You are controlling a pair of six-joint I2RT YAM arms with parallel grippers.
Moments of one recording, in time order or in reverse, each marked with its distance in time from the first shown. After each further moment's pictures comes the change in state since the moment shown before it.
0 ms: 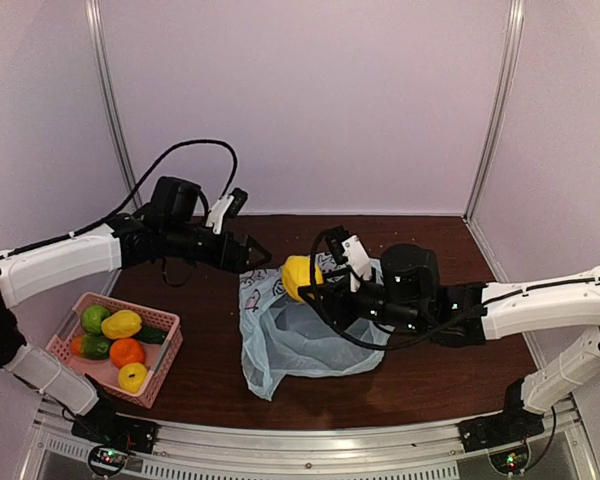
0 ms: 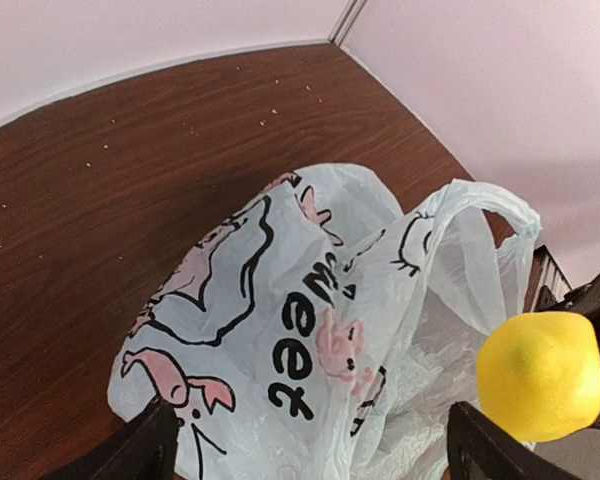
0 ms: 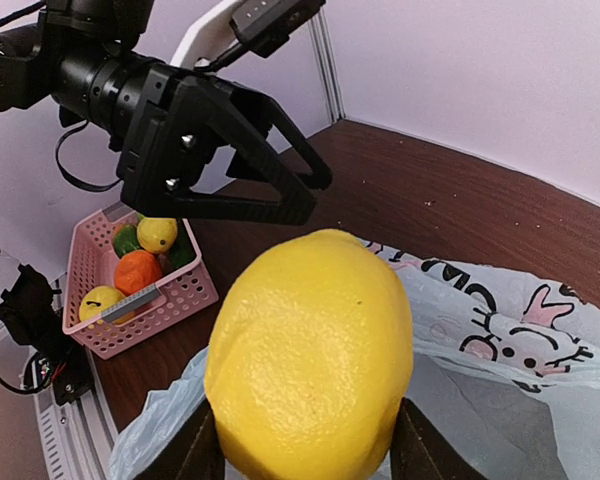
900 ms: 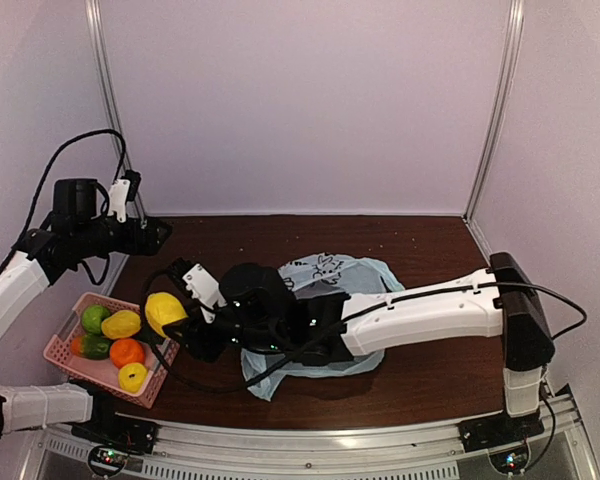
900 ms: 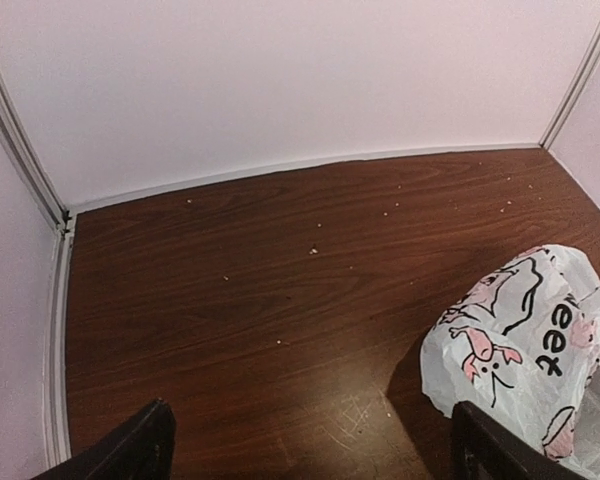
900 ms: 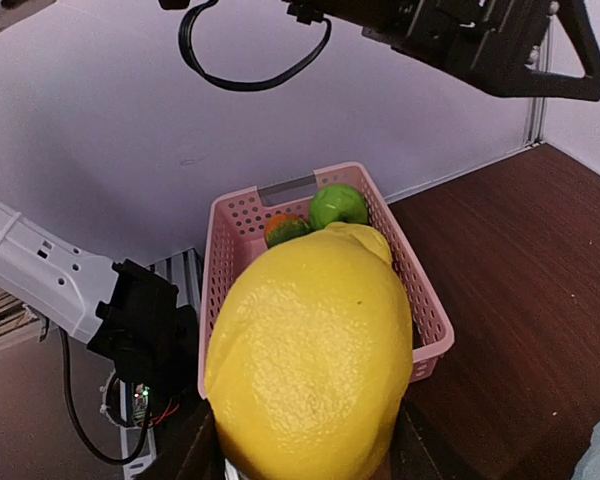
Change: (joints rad) left arm 0.421 -0.460 -0.128 -0.186 -0.219 0.222; right arm 0.223 0.634 0.745 -0.093 -0.101 -0.057
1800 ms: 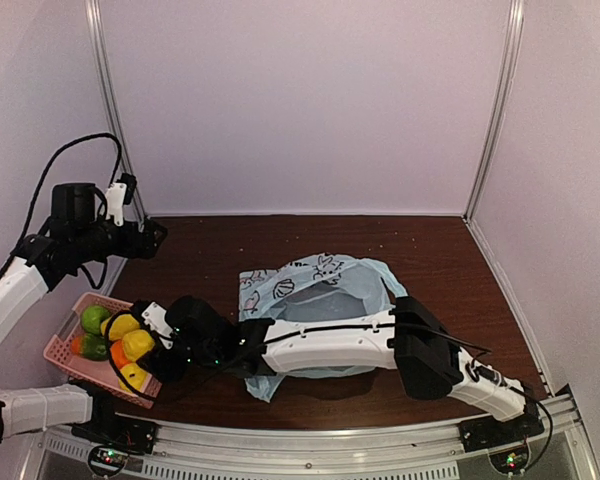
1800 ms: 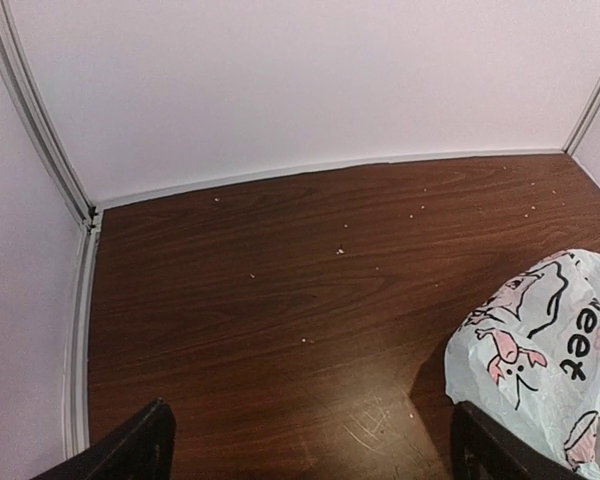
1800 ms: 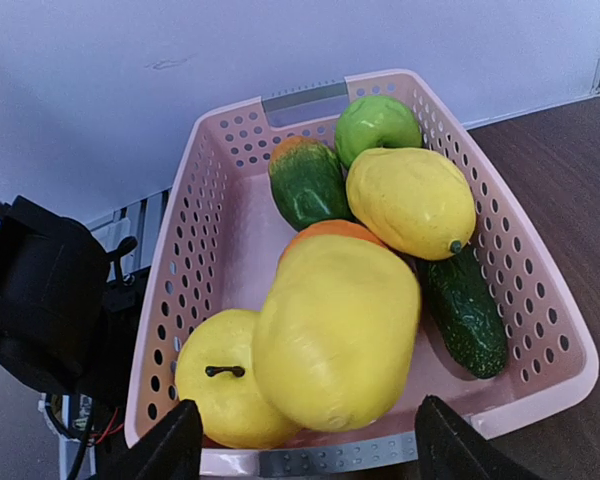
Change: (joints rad) left arm 0.001 -0.033 -0.039 0.011 -0.078 0.009; right arm -0.002 0.544 0.605 -0.197 -0.114 -0.020
